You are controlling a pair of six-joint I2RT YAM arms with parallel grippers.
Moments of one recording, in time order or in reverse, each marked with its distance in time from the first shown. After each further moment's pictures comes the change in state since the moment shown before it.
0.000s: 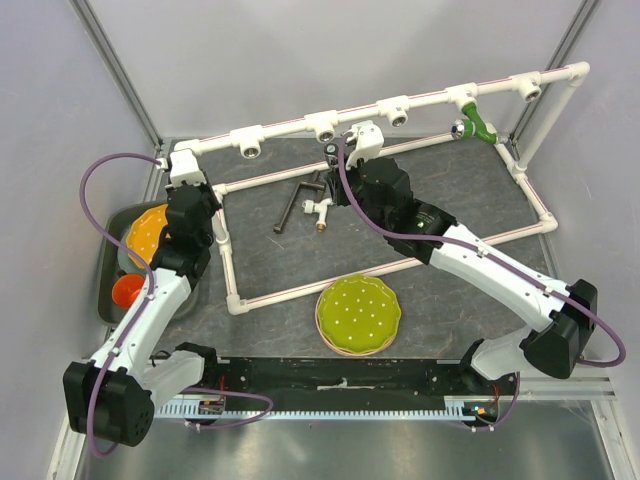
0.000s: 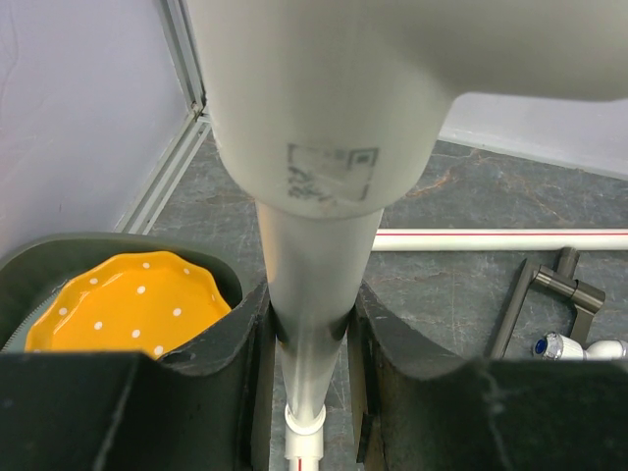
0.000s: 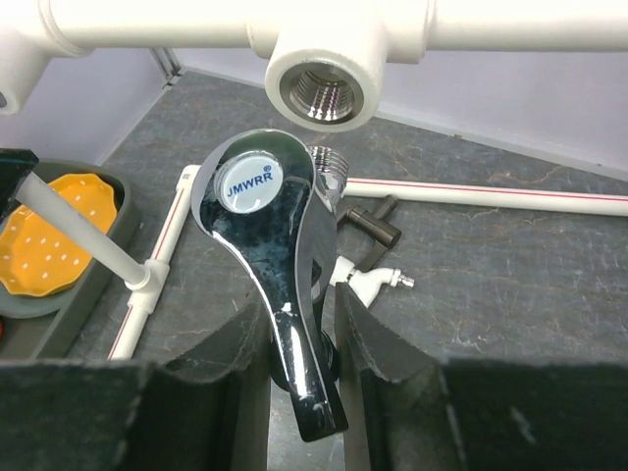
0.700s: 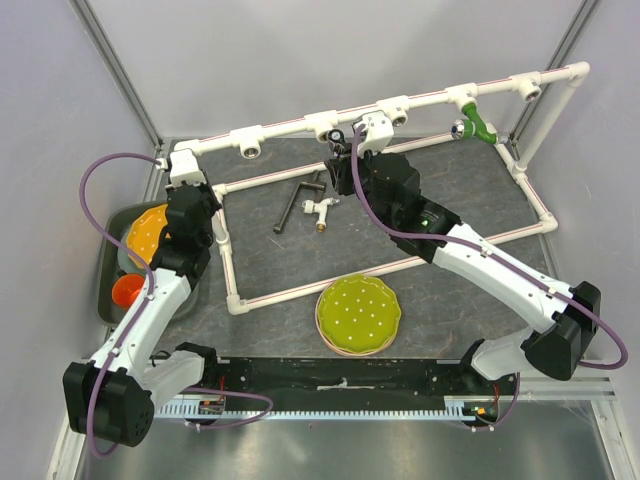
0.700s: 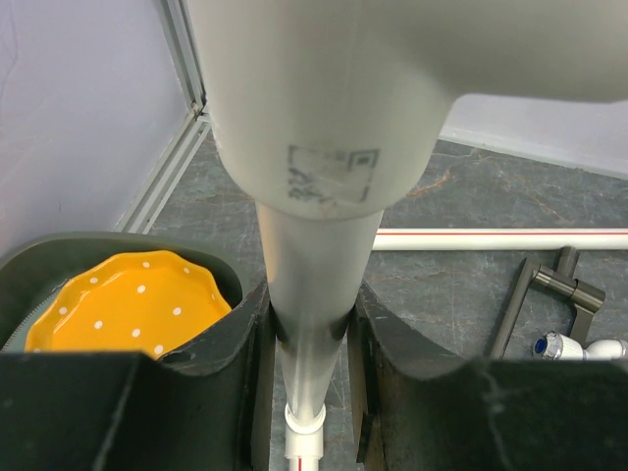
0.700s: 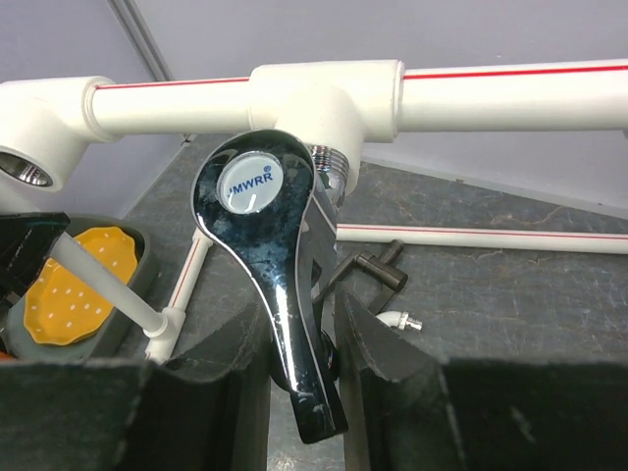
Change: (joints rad) left arm 0.000 -0.002 0.001 -0.003 0.000 -0.001; right arm -0.020 -0.012 -0.001 0.113 -0.006 0.001
